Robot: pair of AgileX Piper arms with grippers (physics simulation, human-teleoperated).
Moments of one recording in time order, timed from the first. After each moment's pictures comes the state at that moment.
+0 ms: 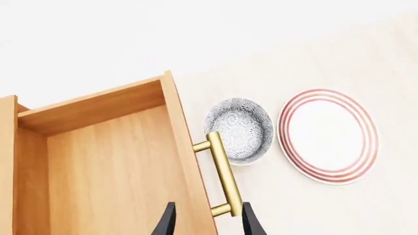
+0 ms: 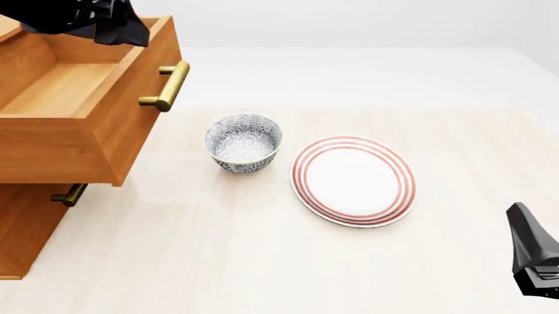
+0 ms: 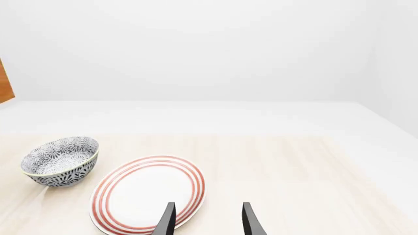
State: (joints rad) left arm -0.28 1.29 -1.50 0.97 0.02; right arm 0.00 0.01 -0.01 0.00 0.00
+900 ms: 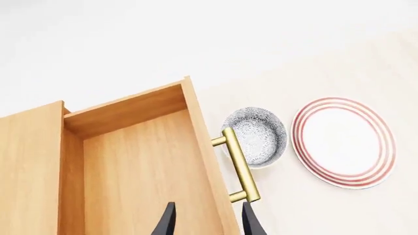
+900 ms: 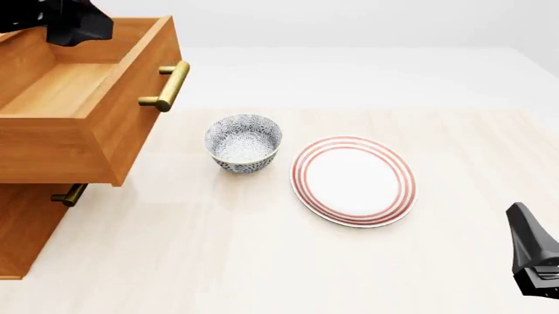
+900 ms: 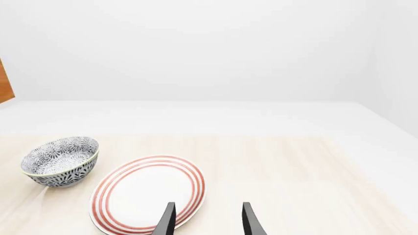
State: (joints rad) left arm -0.23 1.14 -1.39 0.89 0.12; right arm 0.00 0.01 0.00 0.00 0.00
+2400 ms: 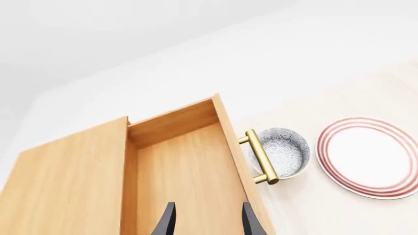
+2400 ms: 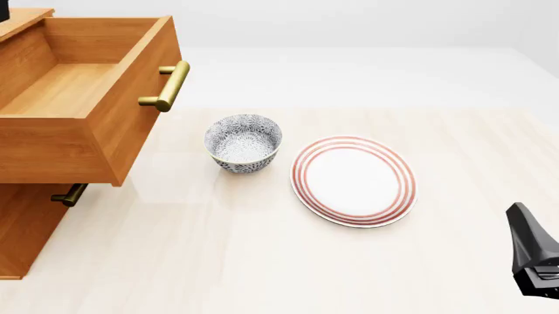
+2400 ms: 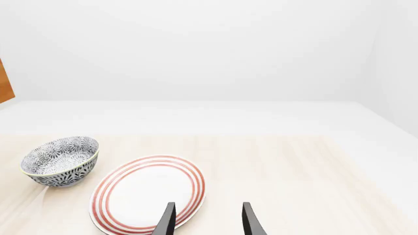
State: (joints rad) left arm -0.15 0.80 -1.22 0.79 0.26; right arm 0.00 0.00 0.00 0.00 0.00
